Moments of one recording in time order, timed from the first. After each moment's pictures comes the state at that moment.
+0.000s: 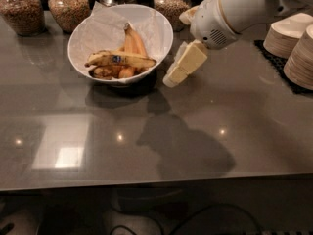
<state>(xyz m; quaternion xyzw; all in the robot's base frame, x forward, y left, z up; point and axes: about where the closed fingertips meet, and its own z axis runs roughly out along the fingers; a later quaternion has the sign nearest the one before) 0.571 -0.046 0.968 -0.60 0.69 0.11 0.38</state>
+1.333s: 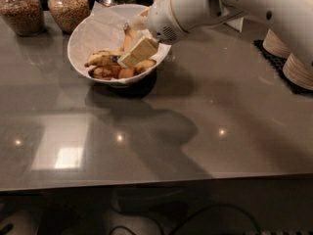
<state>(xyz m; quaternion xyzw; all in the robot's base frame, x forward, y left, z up) 0.610 0.057 0.966 -0.62 0.63 0.18 0.43</state>
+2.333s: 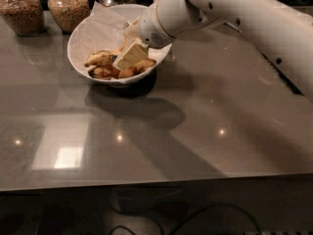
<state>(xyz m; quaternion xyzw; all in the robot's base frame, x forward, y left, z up) 0.641 0.076 0.932 -0.62 0.65 0.17 0.41</state>
